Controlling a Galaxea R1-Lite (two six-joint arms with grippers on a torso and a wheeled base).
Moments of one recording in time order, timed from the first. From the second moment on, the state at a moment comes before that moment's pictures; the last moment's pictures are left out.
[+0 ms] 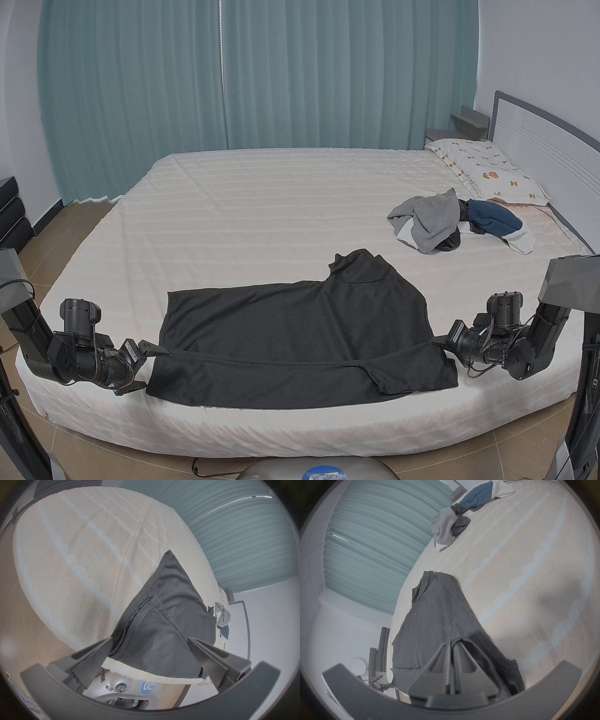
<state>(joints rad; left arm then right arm) 0.14 2.01 -0.47 -0.62 -0.44 -0.73 0.08 2.30 -0.61 -1.08 0.35 0.79</state>
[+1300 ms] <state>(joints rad) 0.13 1.95 -0.50 -0.71 -0.44 -0.73 0.07 2.17 -0.48 -1.08 0.35 0.91</state>
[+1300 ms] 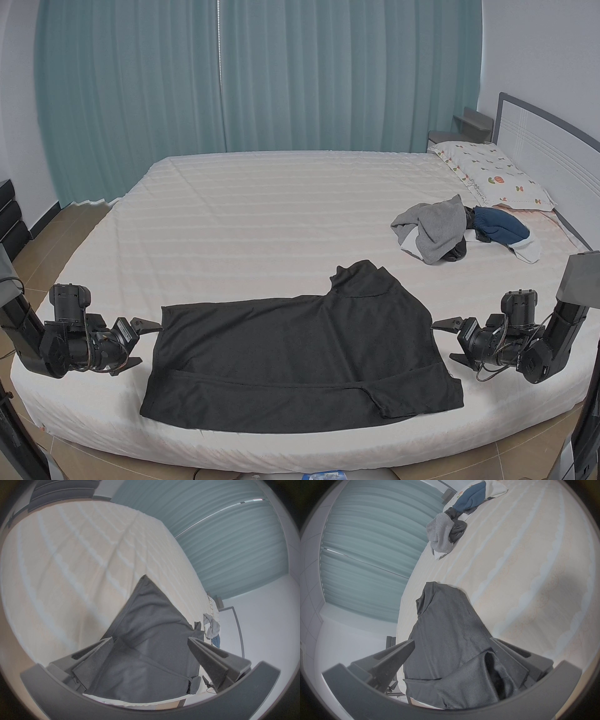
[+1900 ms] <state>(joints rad) 0.06 2.11 -0.53 -0.71 -0.31 -0.46 0.09 2.16 -0.47 -1.08 0.35 0.91</state>
